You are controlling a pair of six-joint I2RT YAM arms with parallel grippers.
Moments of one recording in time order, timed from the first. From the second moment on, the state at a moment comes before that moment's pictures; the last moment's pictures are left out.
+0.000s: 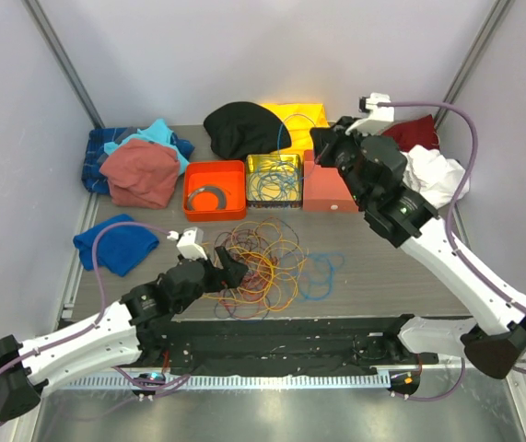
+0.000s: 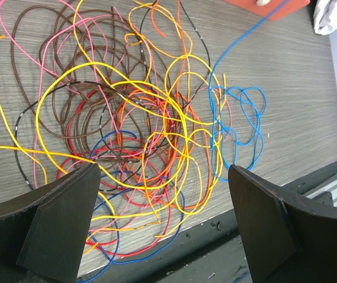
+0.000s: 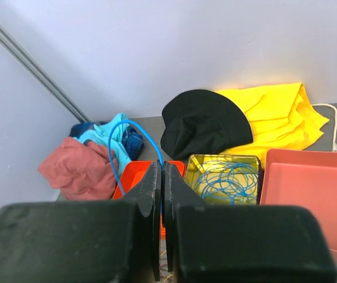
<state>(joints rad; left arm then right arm) -0.97 0.68 0.38 -0.18 -0.38 -0.90 0.68 1.19 1.33 -0.12 0.40 0.39</state>
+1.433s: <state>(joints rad) -0.97 0.49 0.35 -0.33 -0.46 -0.91 0.52 1.86 2.08 -0.07 0.29 0.29</state>
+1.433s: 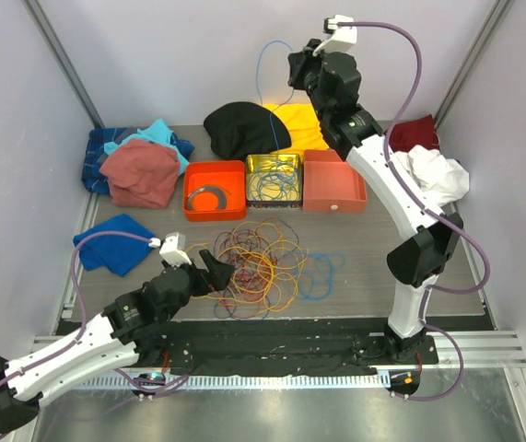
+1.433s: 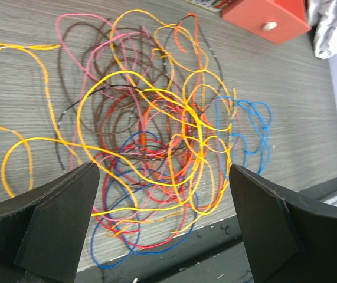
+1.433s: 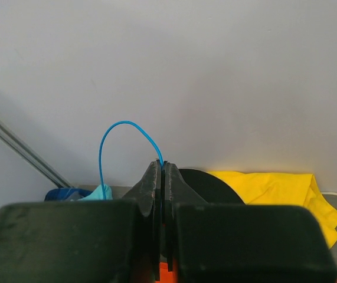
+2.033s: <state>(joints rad) -0.97 0.50 0.35 -0.42 -0.51 -0.88 0.49 1.94 1.66 0.18 0.22 0.41</state>
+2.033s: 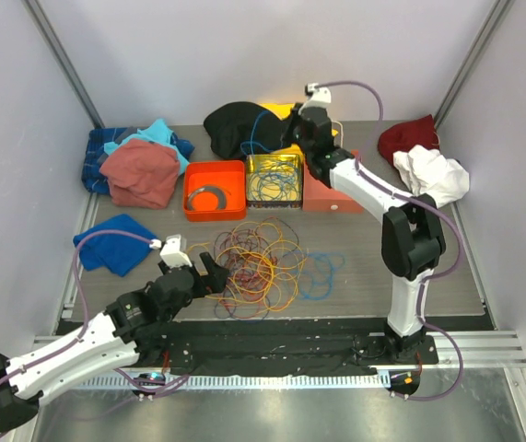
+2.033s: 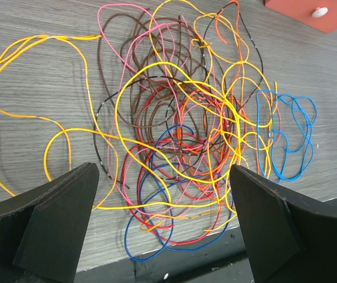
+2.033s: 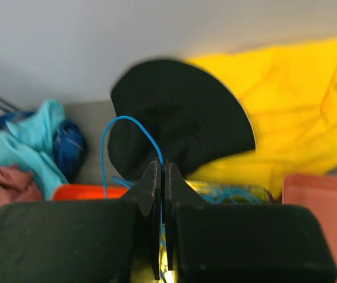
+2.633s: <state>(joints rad) -0.97 0.53 0.35 -0.40 -0.49 -0.87 0.49 1.79 1.25 0.27 0.27 0.46</state>
